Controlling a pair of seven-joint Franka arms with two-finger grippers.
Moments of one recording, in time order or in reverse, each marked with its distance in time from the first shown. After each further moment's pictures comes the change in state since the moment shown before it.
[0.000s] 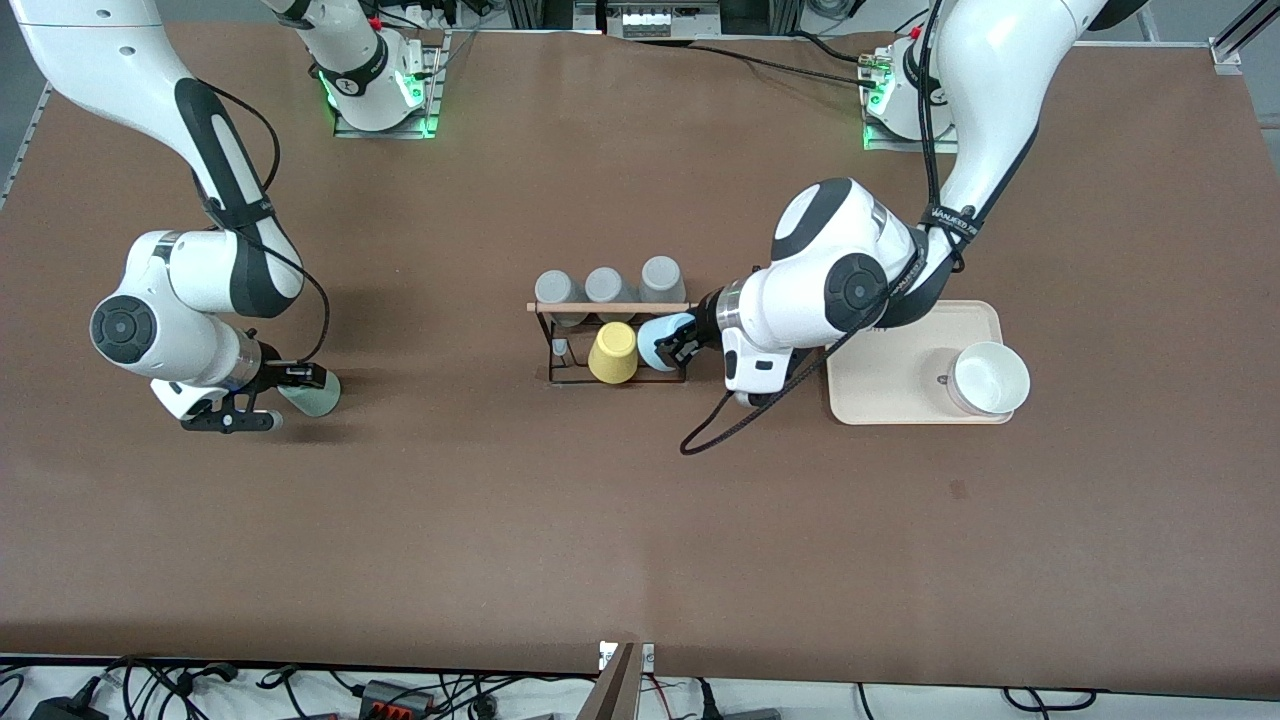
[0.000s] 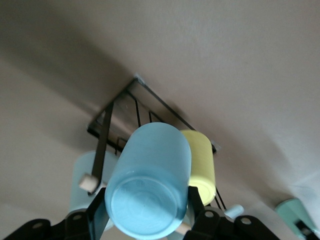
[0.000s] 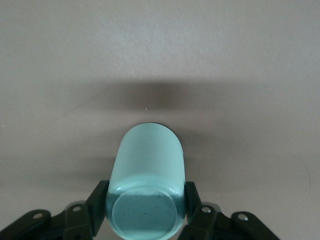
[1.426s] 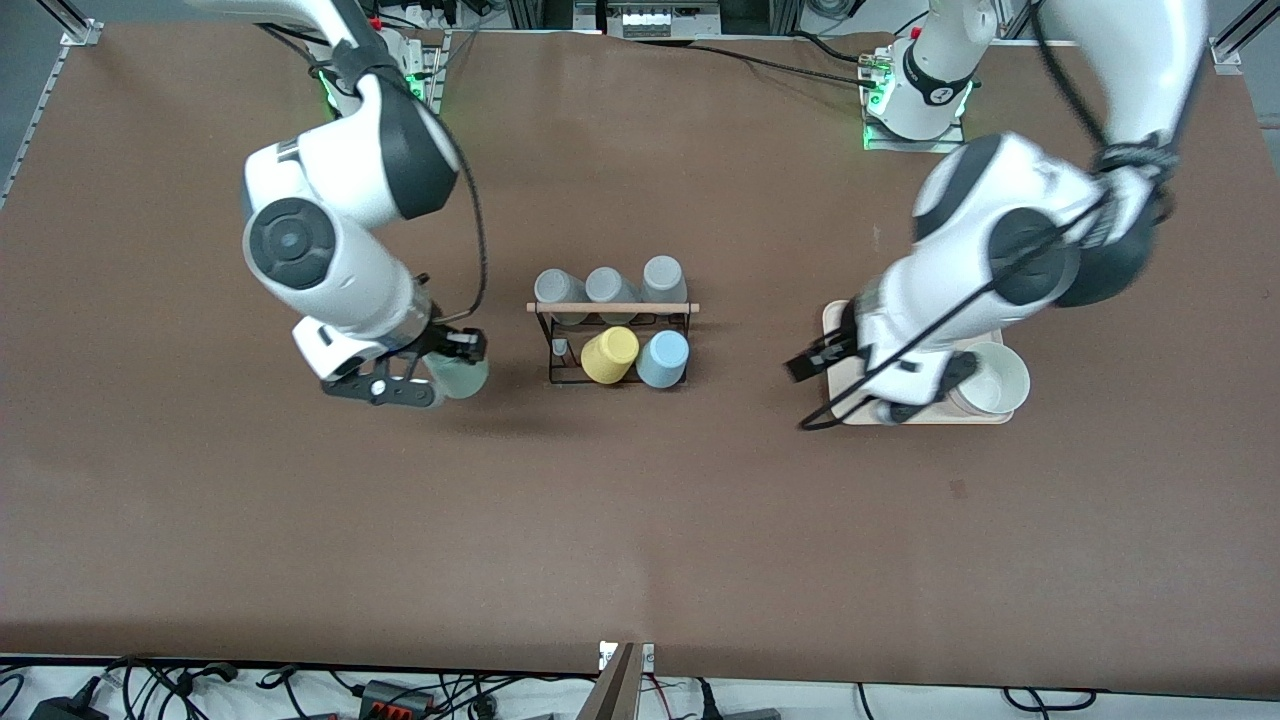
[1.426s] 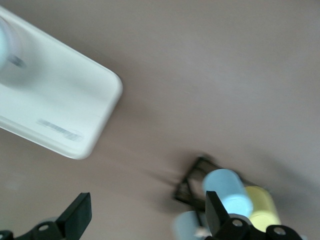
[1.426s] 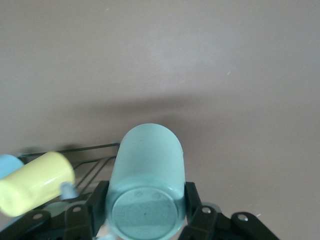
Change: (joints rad) left arm 0.242 -0.198 0.008 0.052 0.186 -0.353 0.371; right arm 0.438 -0.042 0.022 0.430 0.074 -0.426 0.582
